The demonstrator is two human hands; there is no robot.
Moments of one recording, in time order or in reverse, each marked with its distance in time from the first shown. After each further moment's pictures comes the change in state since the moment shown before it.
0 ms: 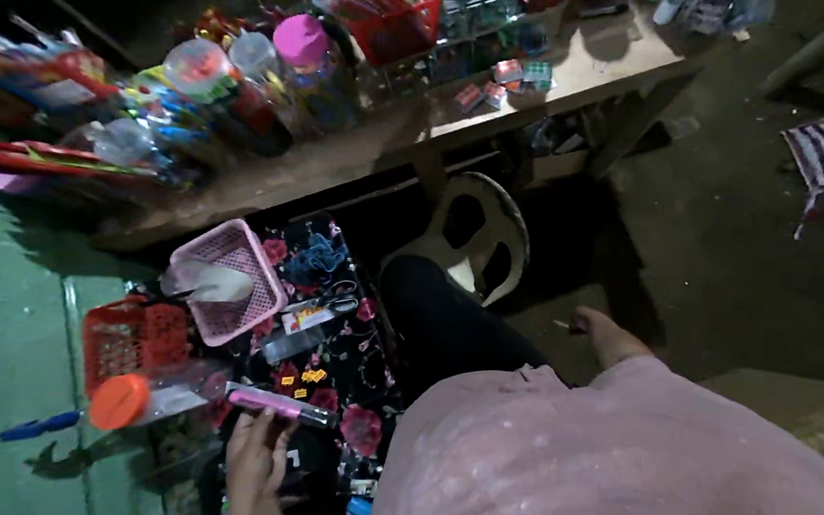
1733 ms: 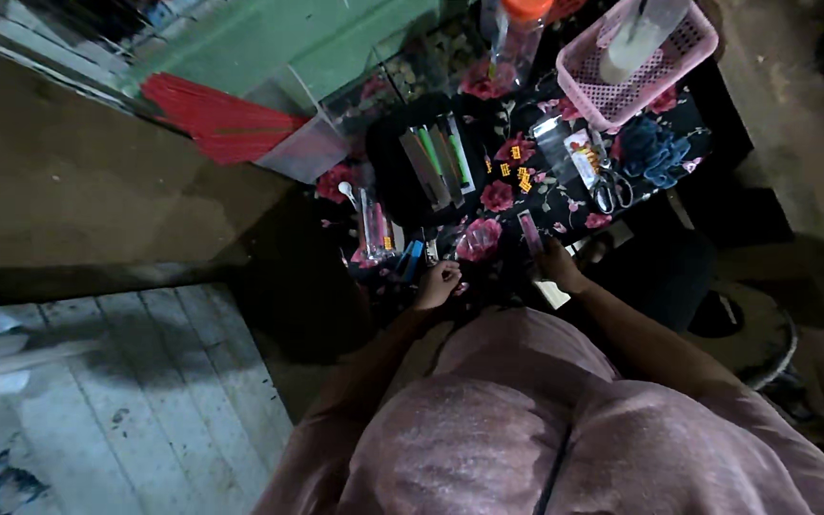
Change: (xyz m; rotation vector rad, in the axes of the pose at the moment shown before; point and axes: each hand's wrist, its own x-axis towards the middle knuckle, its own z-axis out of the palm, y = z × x) left_hand -0.140 -0.214 0.006 0.060 0.362 -0.302; right_hand -0.216 -0.121 0.372 -1.261 -0.777 -1.019
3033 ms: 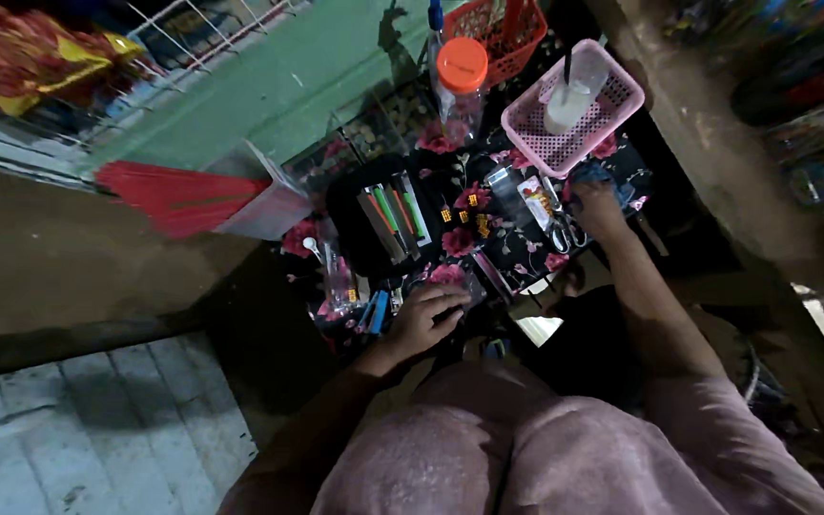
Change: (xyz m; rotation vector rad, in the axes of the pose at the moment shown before) left_hand 0.001 0.111 -0.006 0.264 0.131 0.971; right_hand 0.070 -0.067 -0.198 -0.612 0.316 -0.365
